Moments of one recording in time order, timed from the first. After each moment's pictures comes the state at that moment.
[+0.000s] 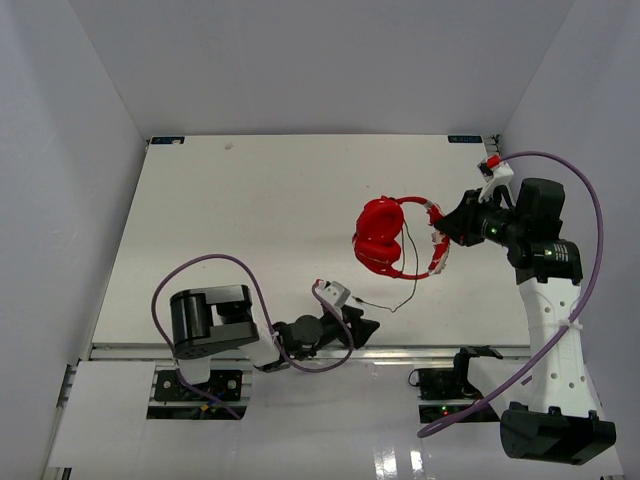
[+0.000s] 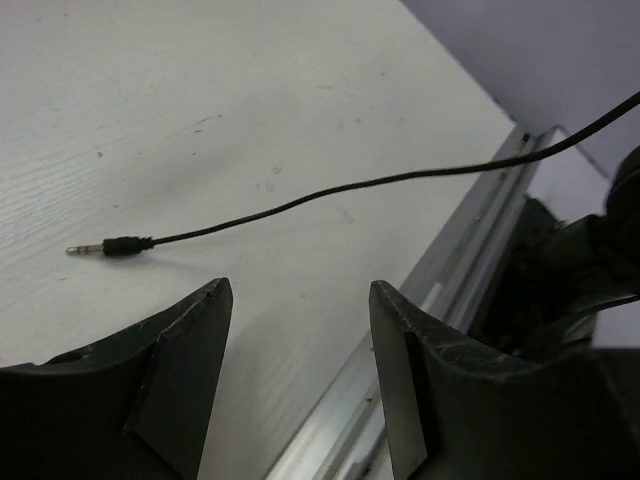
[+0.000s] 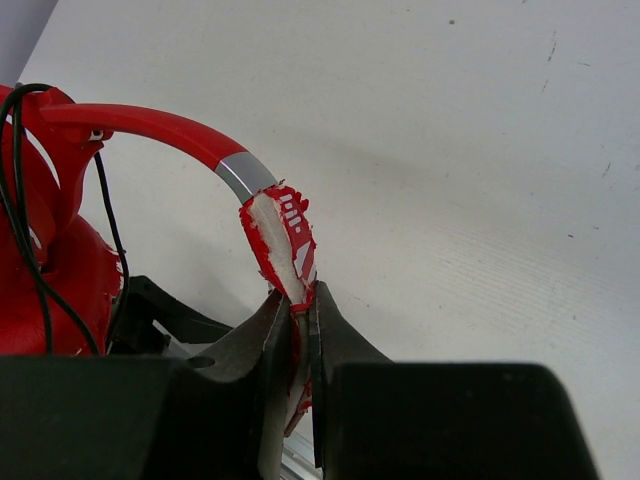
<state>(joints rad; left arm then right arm) -1.33 1.84 0.40 1.32 -0.36 -0.50 -0.05 0.93 1.14 -0.76 -0.68 0.01</state>
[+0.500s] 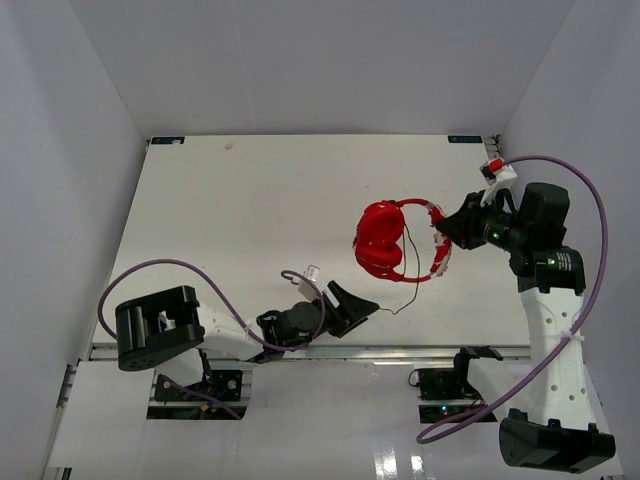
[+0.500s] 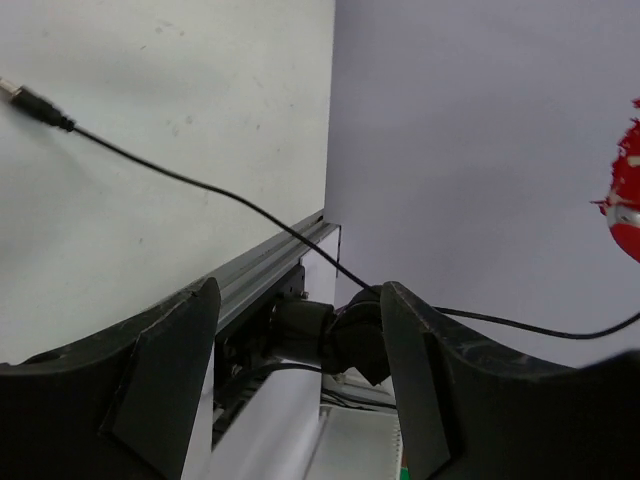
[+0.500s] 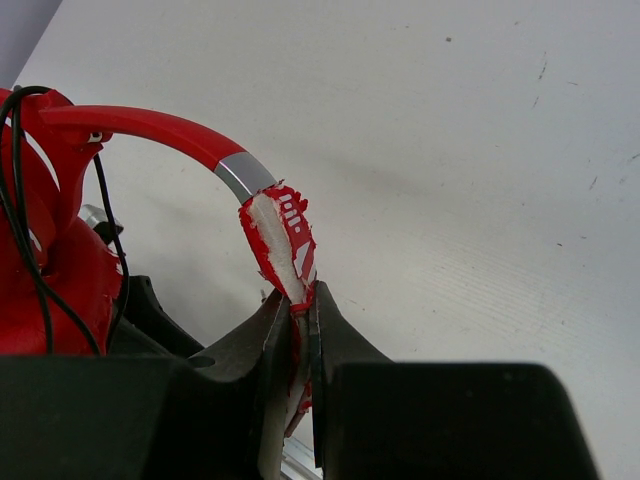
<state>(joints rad) -1.28 1.52 0.42 0.85 -0.33 -1.52 -0.05 0.88 1.13 -0.76 -0.67 -0.01</state>
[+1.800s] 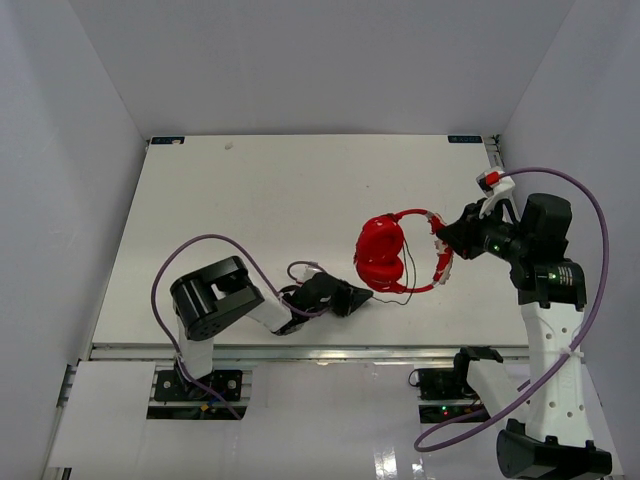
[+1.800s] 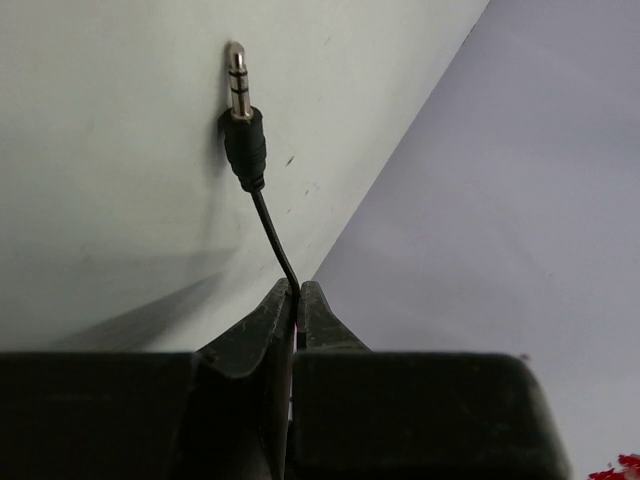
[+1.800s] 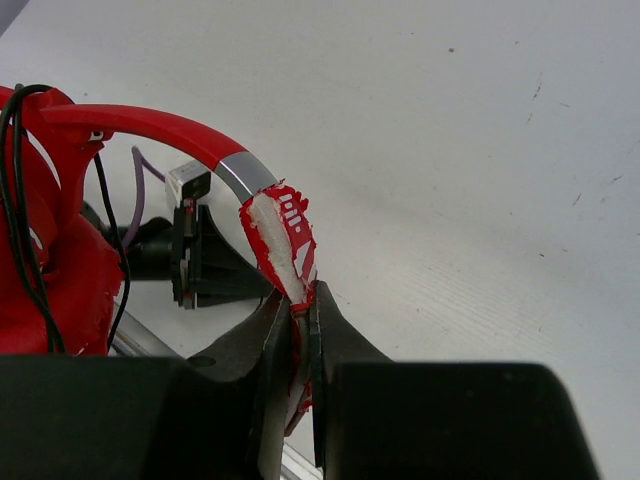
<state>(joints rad) -1.05 1.88 0.62 0.79 -0.12 -1.93 -0.05 0.81 1.10 -0.78 -0.70 -0.10</state>
